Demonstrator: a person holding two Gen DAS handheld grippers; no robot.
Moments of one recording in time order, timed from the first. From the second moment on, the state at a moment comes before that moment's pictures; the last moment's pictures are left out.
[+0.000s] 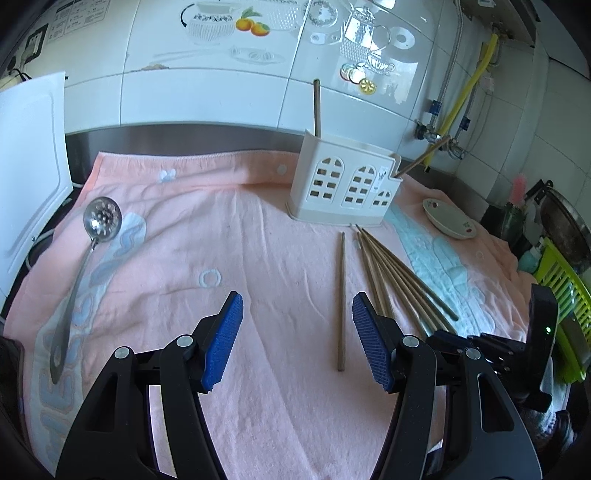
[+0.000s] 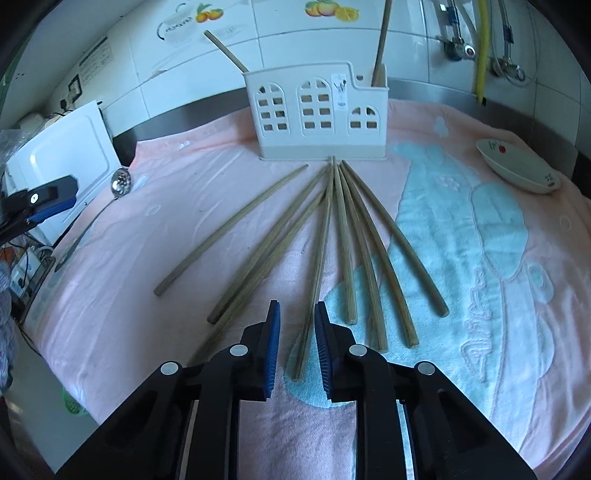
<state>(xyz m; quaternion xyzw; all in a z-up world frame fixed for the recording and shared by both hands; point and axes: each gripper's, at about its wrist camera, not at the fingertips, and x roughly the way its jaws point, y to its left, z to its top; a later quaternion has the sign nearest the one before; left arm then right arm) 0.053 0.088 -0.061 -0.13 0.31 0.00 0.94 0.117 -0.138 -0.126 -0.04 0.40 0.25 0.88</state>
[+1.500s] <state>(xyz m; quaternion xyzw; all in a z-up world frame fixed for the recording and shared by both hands) 0.126 0.022 -0.140 -0.10 0.42 -0.05 0.90 0.104 -0.157 -0.042 -0.03 0.29 0.25 0.92</state>
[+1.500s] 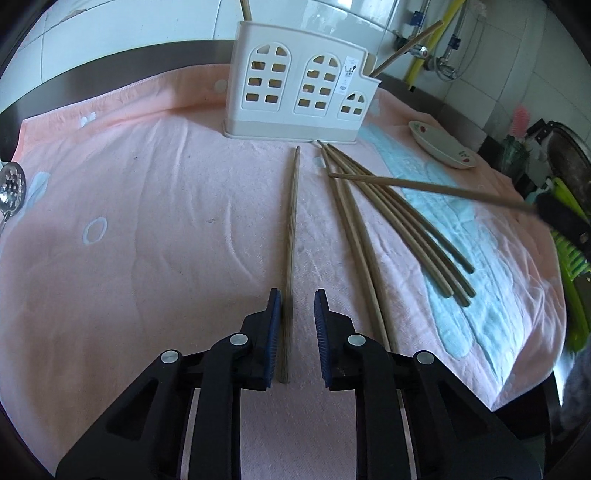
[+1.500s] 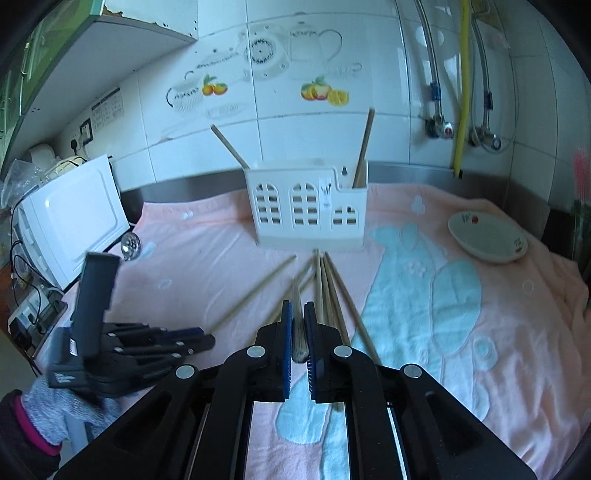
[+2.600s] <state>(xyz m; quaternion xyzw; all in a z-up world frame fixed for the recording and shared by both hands) 0.142 0.031 -0.005 -0.03 0.32 -0.04 0.94 0.159 -0.144 0.031 -0.07 0.28 0.30 0.91</state>
